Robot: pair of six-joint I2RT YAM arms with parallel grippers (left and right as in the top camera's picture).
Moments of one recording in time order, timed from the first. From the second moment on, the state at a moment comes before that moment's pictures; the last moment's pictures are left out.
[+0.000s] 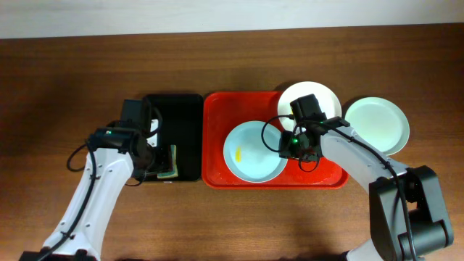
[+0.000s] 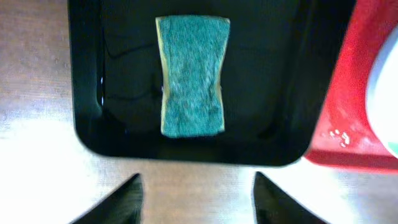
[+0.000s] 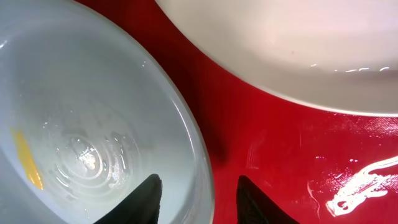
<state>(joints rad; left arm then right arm) -0.12 1.44 1.07 -1.03 0.04 -0.22 0.27 1.72 1.00 -0.59 -0.17 0.46</state>
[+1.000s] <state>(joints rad) -0.12 1.68 1.06 -0.77 0.01 -0.22 0.27 1.72 1.00 -0.58 -0.17 0.46</state>
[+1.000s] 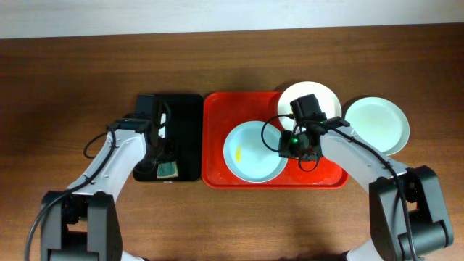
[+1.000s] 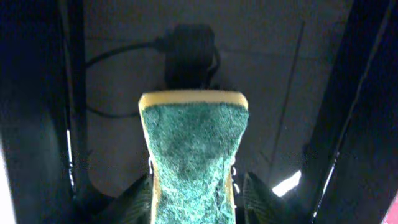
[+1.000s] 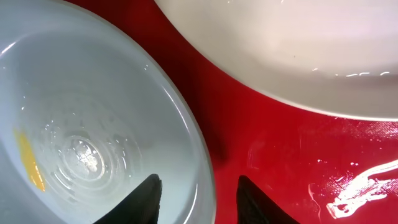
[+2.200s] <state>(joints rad) -0.12 1.70 0.96 -0.66 -0.01 -0.22 0.27 1.72 1.00 -0.60 -0.17 0.46</state>
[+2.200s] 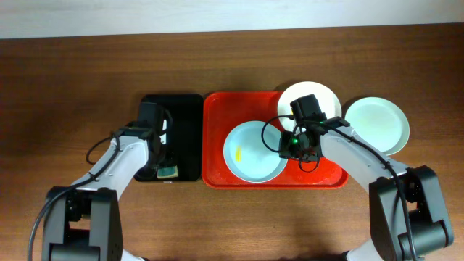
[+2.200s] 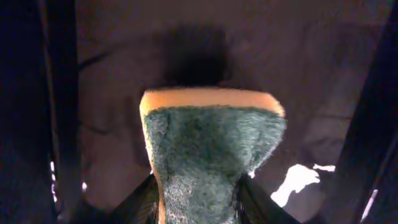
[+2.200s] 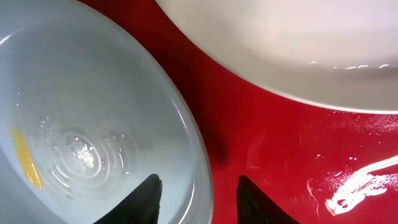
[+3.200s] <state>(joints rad) -0.12 1.43 0.95 -0.64 -0.02 -0.22 0.27 1.72 1.00 -0.61 -0.17 0.45</state>
